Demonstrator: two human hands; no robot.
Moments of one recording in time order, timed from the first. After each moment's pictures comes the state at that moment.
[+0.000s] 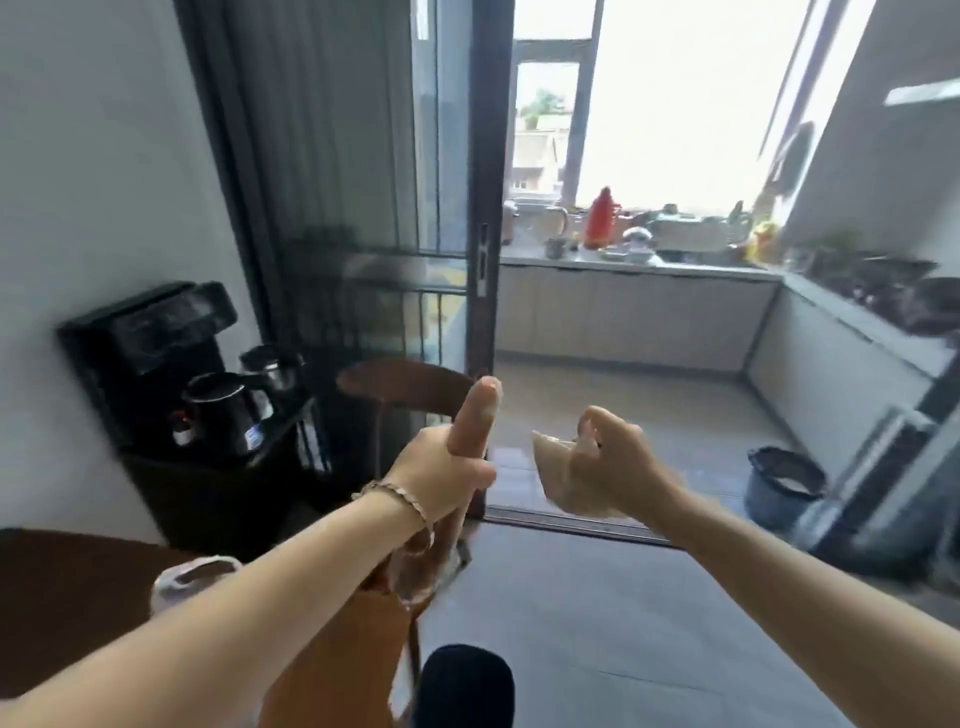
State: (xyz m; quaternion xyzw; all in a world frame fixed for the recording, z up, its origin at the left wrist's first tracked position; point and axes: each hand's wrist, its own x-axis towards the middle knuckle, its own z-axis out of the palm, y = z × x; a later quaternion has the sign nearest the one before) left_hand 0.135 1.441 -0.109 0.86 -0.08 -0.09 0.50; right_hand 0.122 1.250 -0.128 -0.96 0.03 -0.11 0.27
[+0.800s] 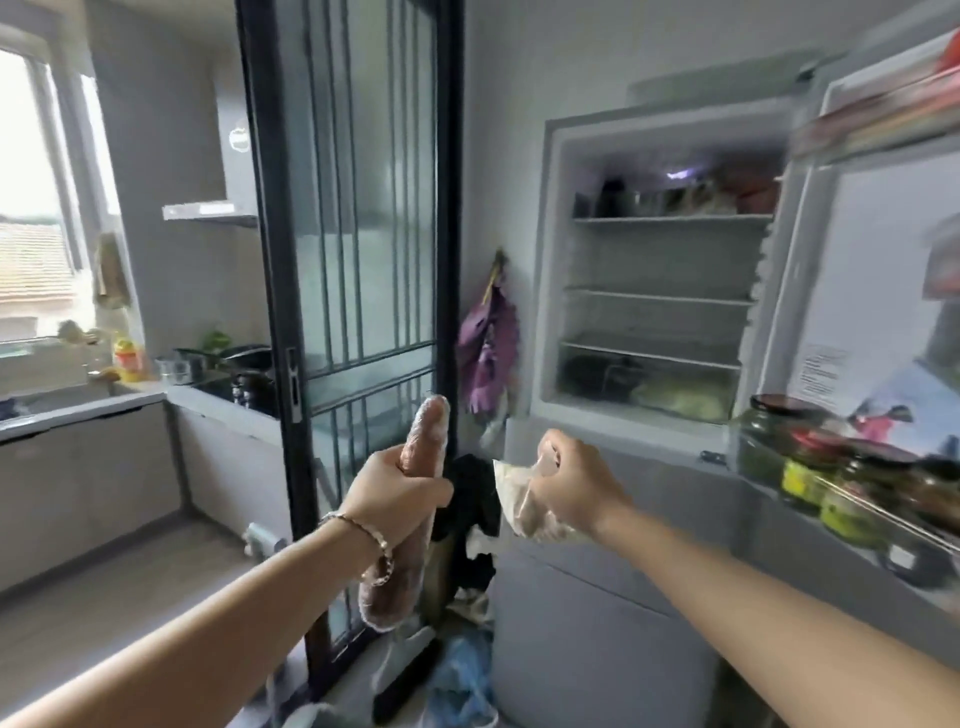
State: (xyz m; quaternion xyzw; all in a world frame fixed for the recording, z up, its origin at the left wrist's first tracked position) left_hand 0.008 0.624 -0.041 0.65 -0.52 -0.27 0.48; right_hand -0.166 0.560 -0.049 -0.74 0.53 -0.35 0.21
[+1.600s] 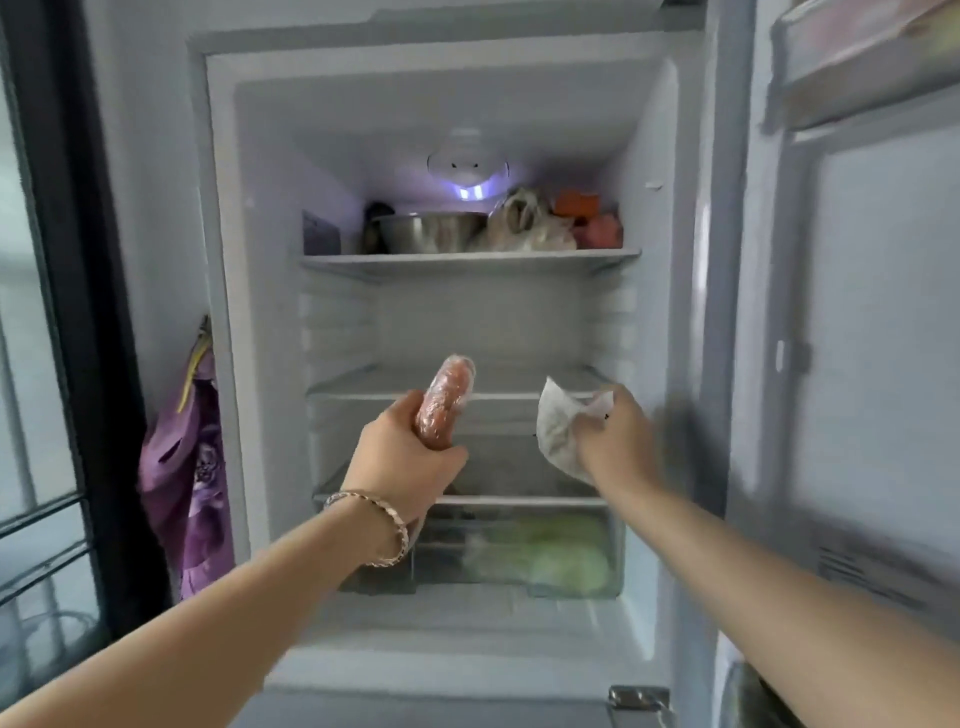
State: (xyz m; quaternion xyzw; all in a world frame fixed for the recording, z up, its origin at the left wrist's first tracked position) left_hand -0.225 0.067 0.049 0.43 -0.73 -0.19 0.49; right_hand -0.413 0.086 0.037 -0.46 0.63 -0.63 0.02
